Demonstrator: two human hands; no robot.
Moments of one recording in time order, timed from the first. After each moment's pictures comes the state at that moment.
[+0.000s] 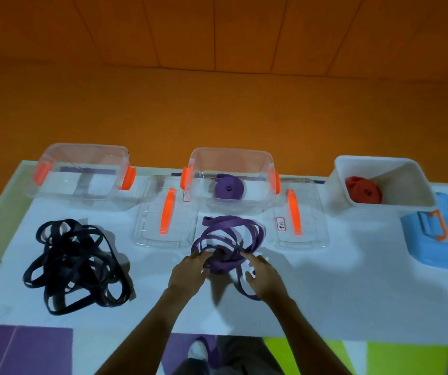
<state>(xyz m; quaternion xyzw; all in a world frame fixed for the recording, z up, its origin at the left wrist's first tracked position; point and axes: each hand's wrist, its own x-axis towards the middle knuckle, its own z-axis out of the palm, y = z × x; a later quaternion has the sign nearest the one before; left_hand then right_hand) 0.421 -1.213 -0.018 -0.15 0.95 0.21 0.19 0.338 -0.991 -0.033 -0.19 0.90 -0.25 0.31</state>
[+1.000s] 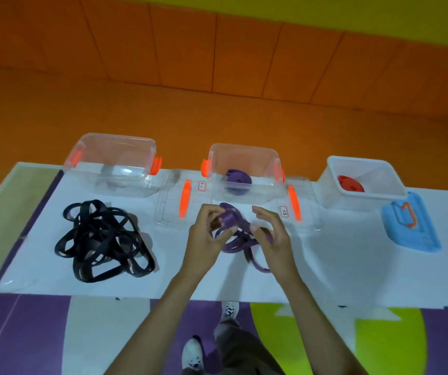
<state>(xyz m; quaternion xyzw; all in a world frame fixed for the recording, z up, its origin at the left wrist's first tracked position) 0.502 -1.211 0.130 -0.13 0.71 0.68 -0.16 0.432 -1.039 0.122 -0.16 0.76 -0.62 0.09</state>
